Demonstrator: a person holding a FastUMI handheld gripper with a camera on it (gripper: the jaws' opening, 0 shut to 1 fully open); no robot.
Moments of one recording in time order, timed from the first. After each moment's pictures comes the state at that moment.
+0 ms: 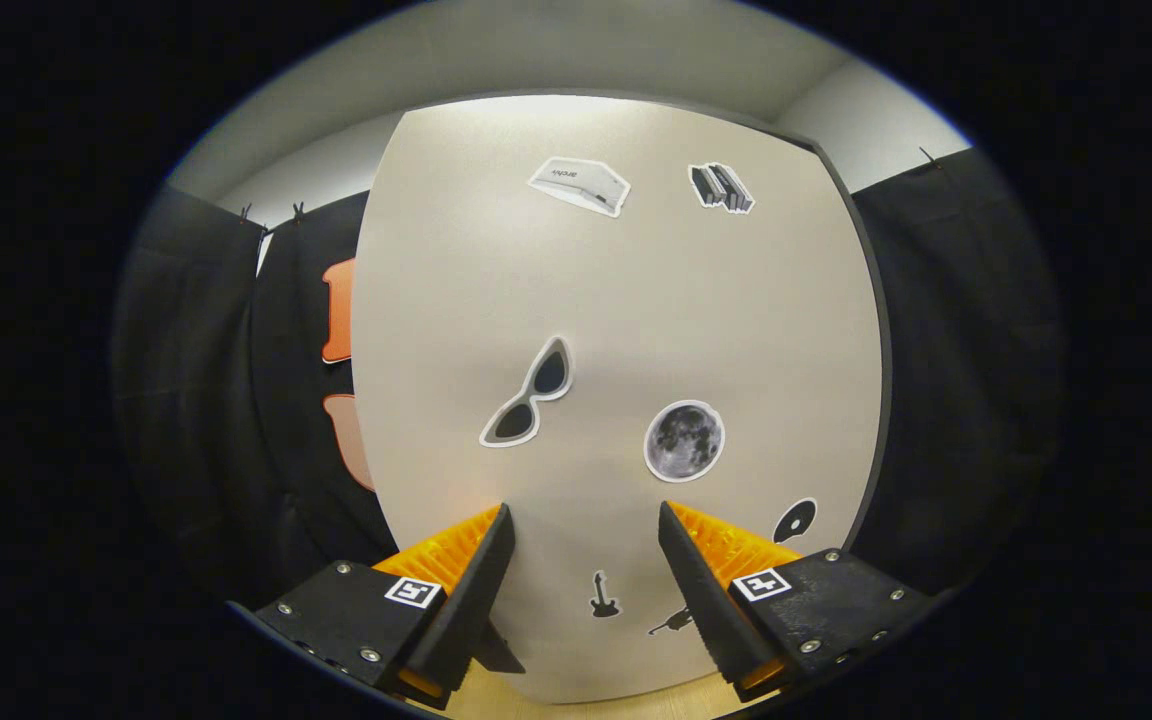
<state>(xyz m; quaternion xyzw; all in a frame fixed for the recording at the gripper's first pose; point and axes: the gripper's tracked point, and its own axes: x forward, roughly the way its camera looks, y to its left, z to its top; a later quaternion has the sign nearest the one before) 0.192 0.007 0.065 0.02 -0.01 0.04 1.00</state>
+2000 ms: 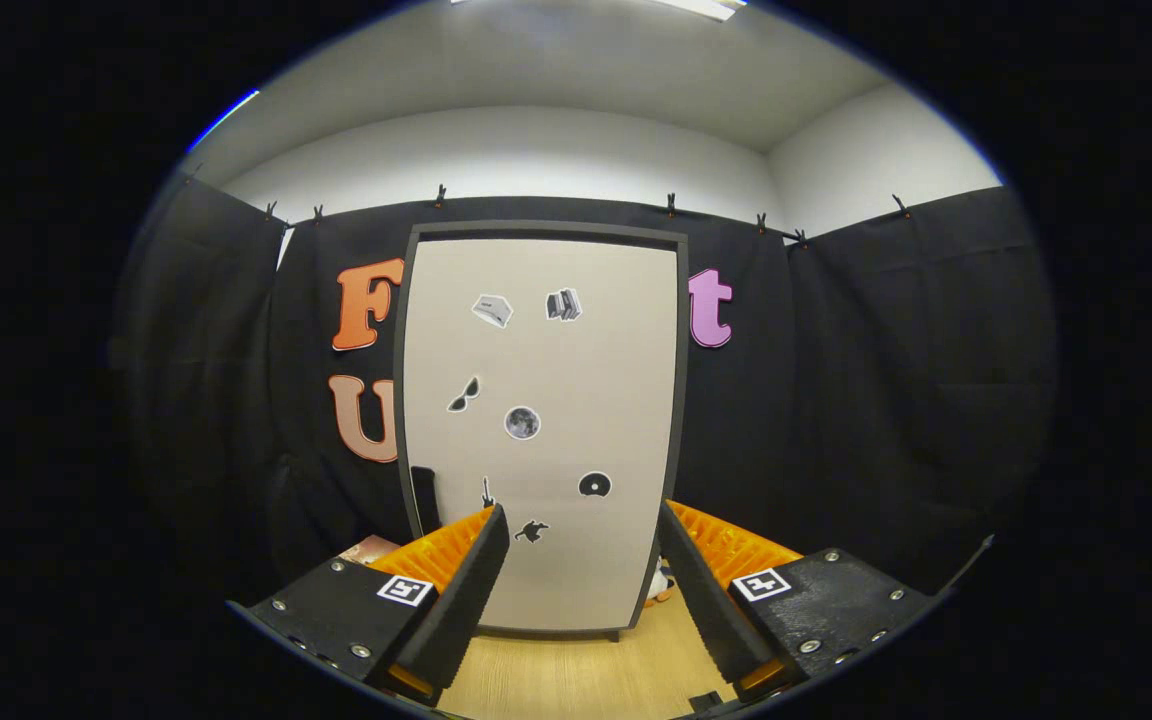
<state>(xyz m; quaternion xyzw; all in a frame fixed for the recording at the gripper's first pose) 0.043 -0.118 0.100 -0.04 -0.01 0.01 1.00</state>
